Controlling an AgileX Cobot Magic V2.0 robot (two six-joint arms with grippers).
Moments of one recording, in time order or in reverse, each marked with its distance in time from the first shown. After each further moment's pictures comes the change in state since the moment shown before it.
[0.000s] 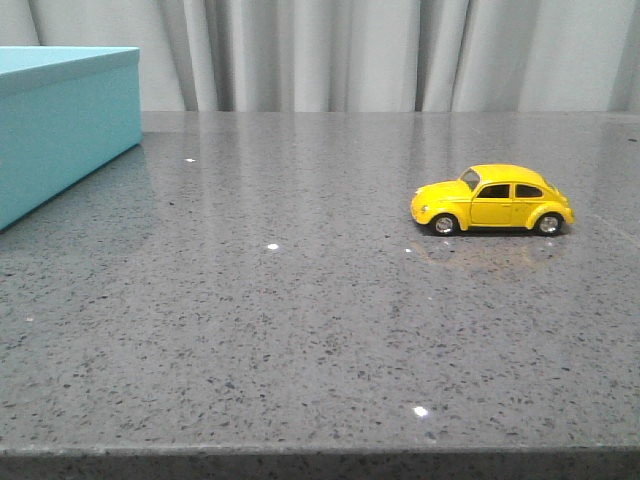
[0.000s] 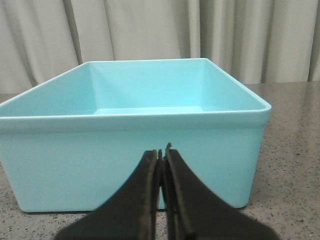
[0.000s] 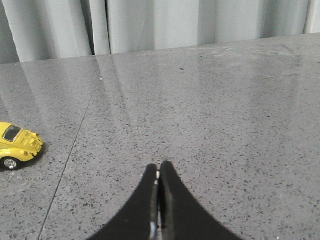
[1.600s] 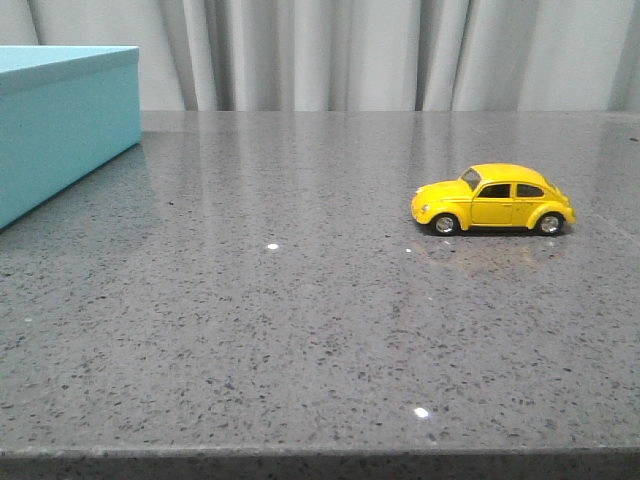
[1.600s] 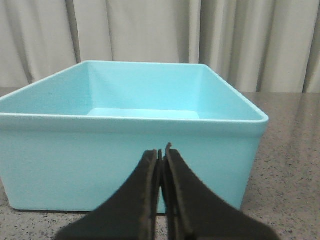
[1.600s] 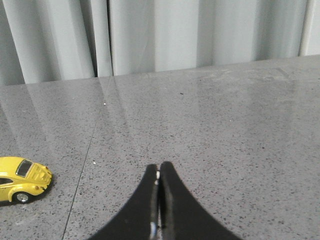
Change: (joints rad) left arm -0.002 0.000 -0.027 -0.065 0.025 0.000; right arm 0.000 0.054 -0.163 -0.002 0.094 0.000
